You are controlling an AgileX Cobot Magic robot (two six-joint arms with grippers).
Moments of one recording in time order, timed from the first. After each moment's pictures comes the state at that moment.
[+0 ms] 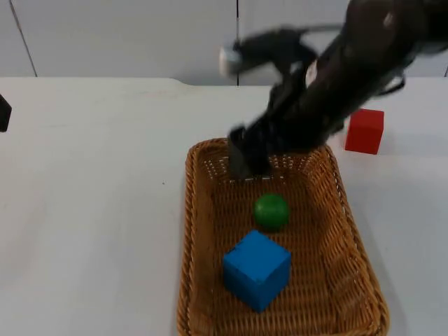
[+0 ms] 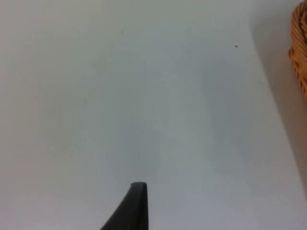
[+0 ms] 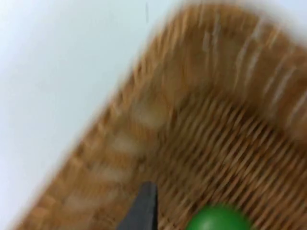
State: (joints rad) right arm 0.66 1.93 -1.30 0.11 0.40 -0.15; left arm -0.09 1.04 -0.75 -0.19 0.75 0.14
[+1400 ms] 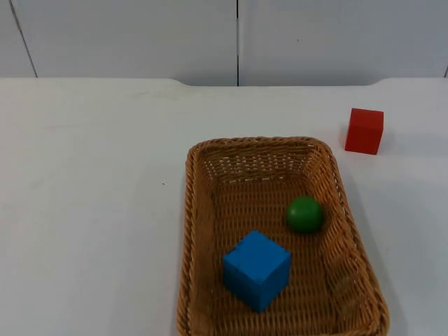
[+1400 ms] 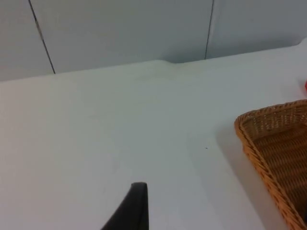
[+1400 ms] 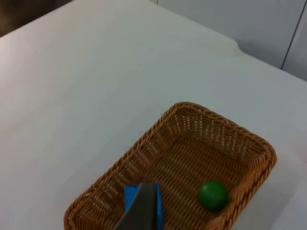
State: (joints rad) right arm 0.66 0.77 -0.73 0.11 0.53 -0.15; left arm -0.09 0.38 -0.75 -0.19 0.92 0.15
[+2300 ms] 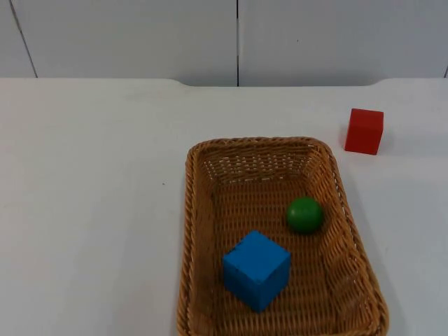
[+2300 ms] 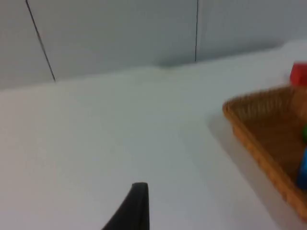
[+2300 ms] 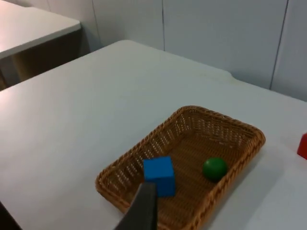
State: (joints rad) right arm 0.66 0.03 -0.56 0.09 0.90 -0.06; left arm -0.09 0.00 -0.57 -0.19 1.10 0.17
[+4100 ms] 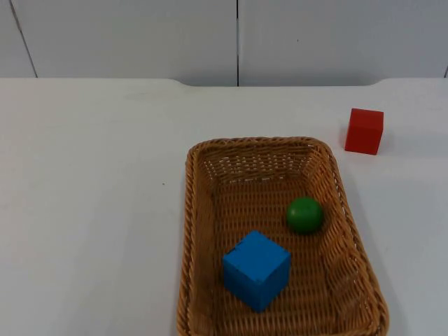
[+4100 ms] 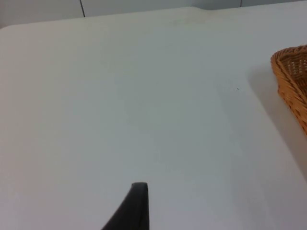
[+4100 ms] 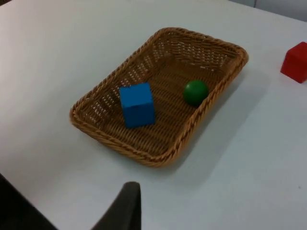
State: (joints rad) right arm 0.59 0.00 -0.52 0.03 1.08 0.00; left arm -0.09 0.00 -0.50 -0.06 1.09 0.04
